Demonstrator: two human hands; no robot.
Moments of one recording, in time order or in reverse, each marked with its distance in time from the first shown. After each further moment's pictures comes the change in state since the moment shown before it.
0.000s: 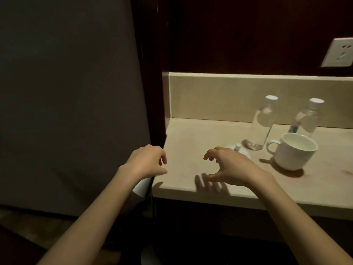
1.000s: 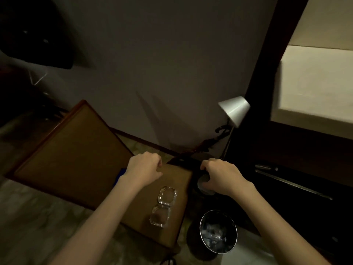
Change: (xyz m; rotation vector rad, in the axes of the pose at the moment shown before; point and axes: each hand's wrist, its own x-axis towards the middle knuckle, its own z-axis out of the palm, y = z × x) left_hand -0.283 -0.219 0.109 0.133 -0.188 -0.431; right_hand -0.045 -0.281 0.222 0.011 -0.337 -0.231
